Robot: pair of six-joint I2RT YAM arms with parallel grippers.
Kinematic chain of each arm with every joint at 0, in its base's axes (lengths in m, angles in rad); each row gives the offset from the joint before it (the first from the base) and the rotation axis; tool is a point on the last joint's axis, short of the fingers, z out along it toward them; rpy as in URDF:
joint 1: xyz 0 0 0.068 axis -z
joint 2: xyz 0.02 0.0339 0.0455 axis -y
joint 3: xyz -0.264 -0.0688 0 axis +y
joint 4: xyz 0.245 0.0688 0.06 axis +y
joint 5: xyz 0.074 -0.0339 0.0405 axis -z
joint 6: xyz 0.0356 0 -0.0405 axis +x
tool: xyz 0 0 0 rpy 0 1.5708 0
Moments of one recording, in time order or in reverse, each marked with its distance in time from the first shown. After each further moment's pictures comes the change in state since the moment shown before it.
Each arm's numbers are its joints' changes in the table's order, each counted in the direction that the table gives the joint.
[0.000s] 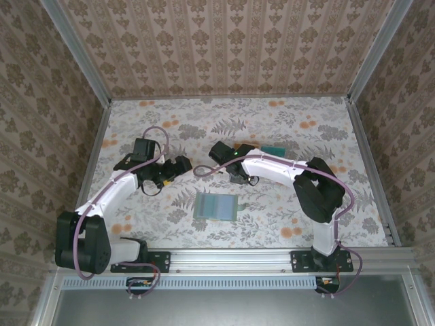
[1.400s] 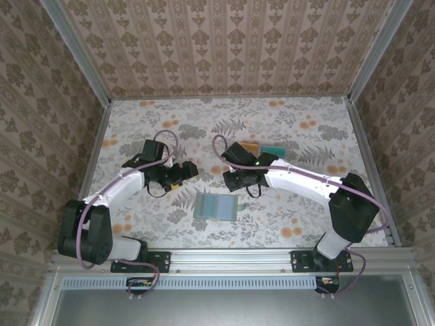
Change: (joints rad) left arm 0.068 -0.080 0.006 -0.019 0.049 0.000; right arm -0.021 0.295 0.242 -0.258 -0.494 0.924
